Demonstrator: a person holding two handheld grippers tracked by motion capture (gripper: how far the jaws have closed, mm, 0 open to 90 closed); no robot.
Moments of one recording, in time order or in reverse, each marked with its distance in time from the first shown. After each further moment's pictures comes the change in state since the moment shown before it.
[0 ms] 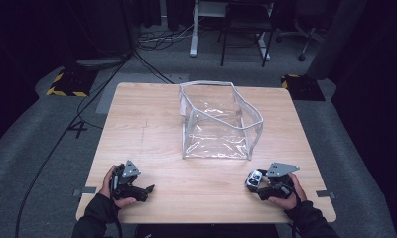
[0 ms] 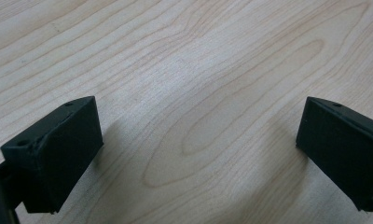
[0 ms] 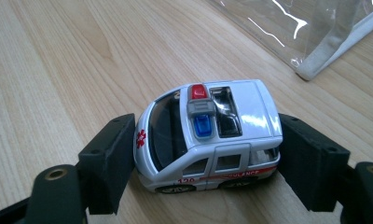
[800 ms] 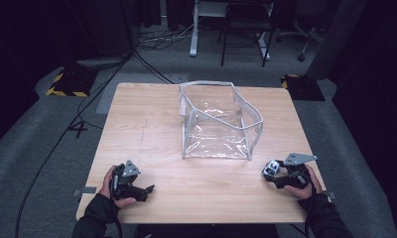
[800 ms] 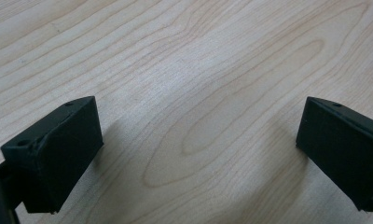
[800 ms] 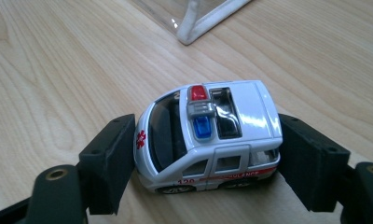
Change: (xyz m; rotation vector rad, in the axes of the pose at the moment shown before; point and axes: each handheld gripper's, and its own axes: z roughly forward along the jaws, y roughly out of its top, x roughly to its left) left arm 0.000 0.000 0.000 -0.001 0.000 -0.005; right arm -0.061 -0.019 -0.022 0.015 -0.072 0.070
